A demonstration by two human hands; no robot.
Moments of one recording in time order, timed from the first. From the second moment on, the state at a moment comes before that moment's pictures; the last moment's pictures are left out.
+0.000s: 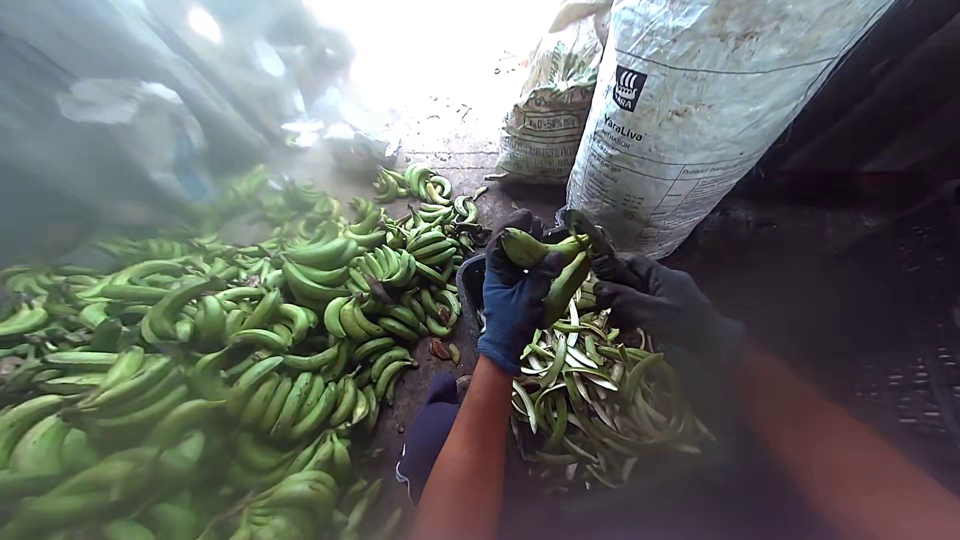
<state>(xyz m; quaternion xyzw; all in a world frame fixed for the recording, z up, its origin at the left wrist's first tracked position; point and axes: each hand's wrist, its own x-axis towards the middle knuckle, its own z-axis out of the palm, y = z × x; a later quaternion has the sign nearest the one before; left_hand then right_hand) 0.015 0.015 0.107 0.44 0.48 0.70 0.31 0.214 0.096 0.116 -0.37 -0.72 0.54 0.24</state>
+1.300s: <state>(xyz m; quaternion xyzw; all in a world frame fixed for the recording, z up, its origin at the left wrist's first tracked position) 0.024 -0.014 0.127 0.49 0.54 0.51 0.45 0.226 0.140 0.126 -0.29 -0.89 0.23 0.27</state>
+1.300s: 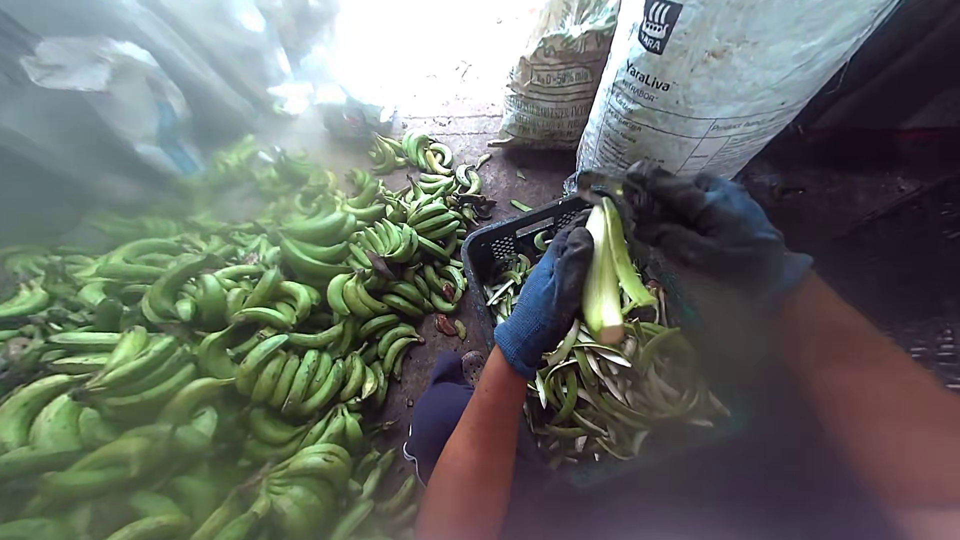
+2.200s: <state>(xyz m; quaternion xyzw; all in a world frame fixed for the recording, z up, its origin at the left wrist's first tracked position) 0.025 -0.013 0.122 0.44 0.50 0.60 0.44 0.219 0.126 0.119 -0.23 -0.90 0.24 0.27</state>
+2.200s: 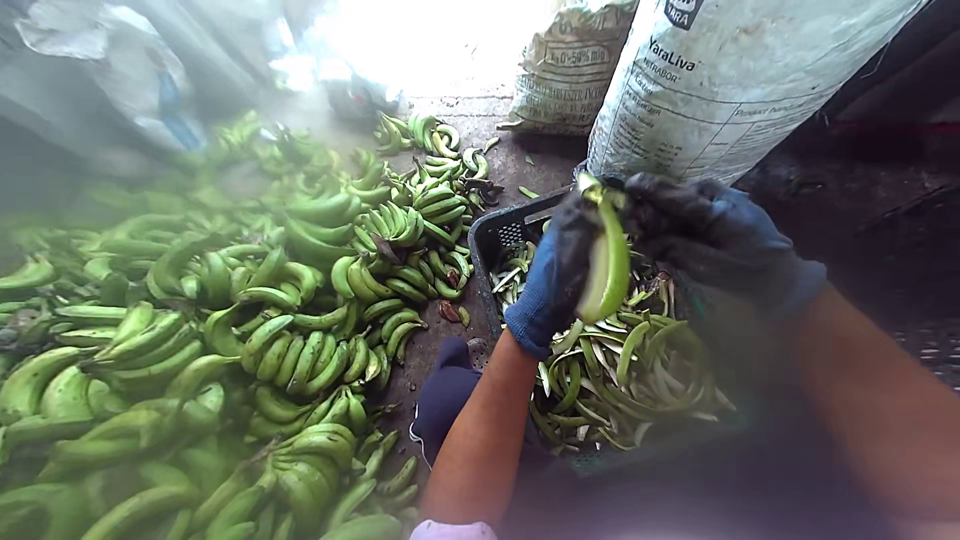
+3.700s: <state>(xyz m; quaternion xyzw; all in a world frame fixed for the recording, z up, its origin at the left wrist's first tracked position) 0.014 0.009 0.127 0.20 0.42 0.69 0.56 0.225 0.099 0.107 -0.09 -0.95 0.06 0.28</state>
